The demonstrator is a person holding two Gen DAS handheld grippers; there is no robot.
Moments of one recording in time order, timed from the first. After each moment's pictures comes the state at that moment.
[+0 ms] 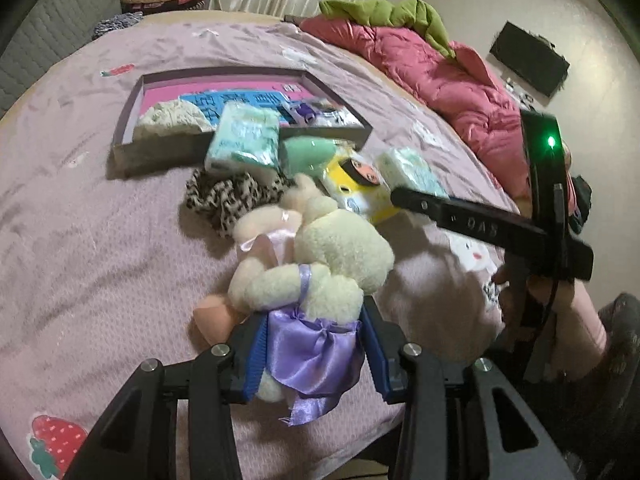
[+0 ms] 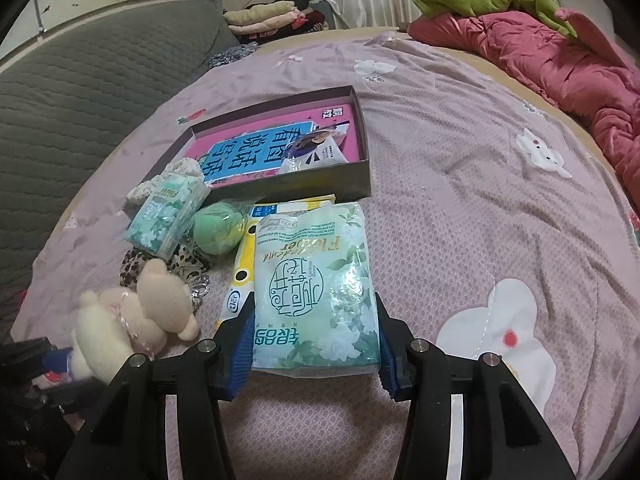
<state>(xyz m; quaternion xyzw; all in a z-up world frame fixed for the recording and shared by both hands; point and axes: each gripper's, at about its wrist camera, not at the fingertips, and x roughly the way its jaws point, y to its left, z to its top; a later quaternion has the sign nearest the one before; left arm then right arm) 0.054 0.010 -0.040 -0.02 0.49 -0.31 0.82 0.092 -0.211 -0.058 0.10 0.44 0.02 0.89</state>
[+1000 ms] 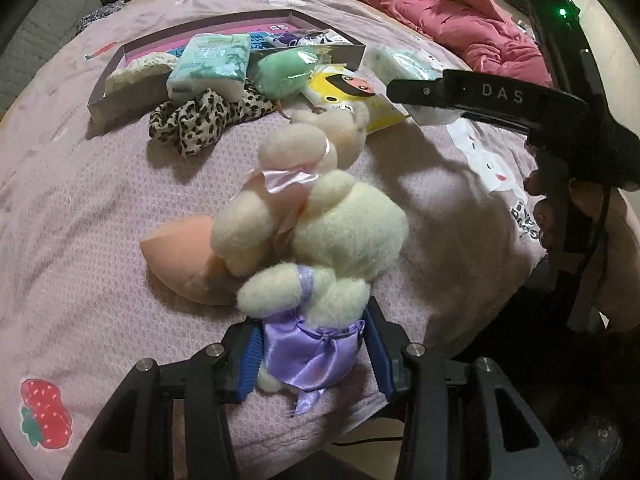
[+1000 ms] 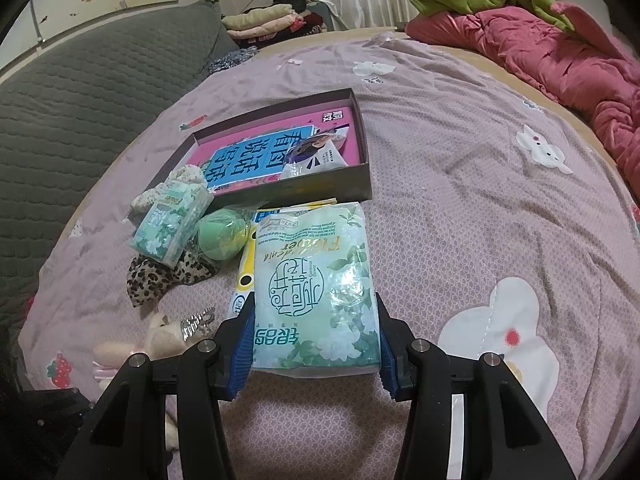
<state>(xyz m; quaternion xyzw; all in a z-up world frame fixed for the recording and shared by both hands) 0.027 -0.018 -0.074 0.07 0.55 -0.28 0.78 0.092 -0.212 -0.056 0.11 0.44 0.02 0.89</state>
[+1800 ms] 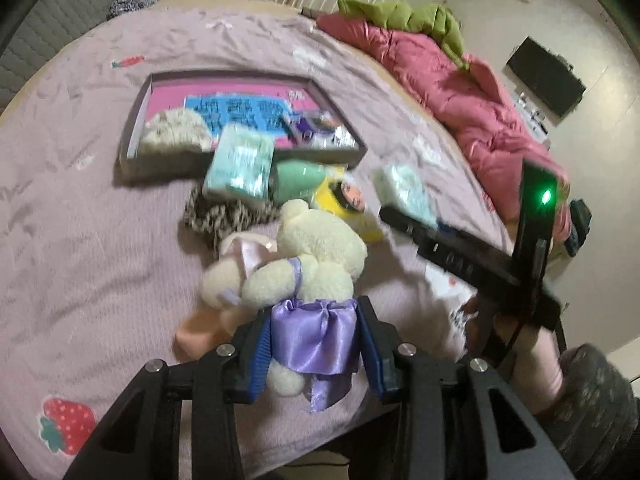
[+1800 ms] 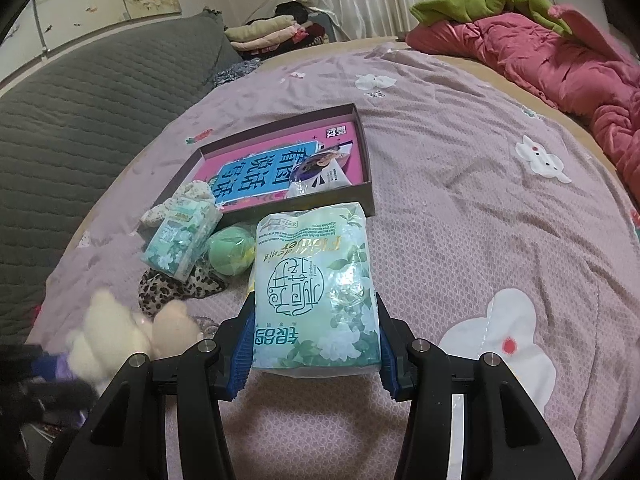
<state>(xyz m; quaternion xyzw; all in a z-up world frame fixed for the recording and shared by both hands) 0.069 0.009 0.007 -0.06 0.51 -0.29 0.81 0.088 -0.214 -0.044 0.12 0.41 0.03 0.90</state>
